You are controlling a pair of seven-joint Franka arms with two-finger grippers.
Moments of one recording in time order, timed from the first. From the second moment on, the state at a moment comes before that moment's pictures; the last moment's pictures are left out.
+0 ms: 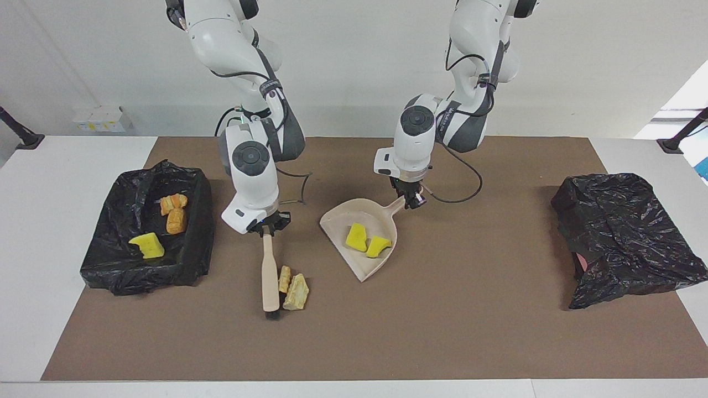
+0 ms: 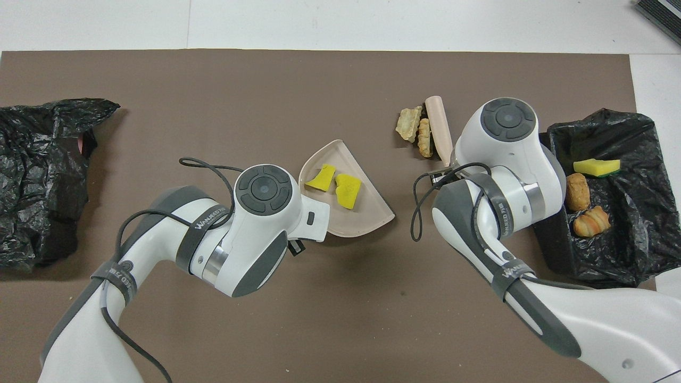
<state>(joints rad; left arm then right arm) -0.55 0.22 -0.07 -1.95 0.02 2.07 0.40 0.09 0.35 0.30 -1.82 -0.21 2.00 0.16</state>
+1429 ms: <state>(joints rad) -0.49 0.26 -0.06 -1.95 0.02 2.18 0.67 0.12 0.07 0.48 -1.91 -0.04 1.71 0.27</state>
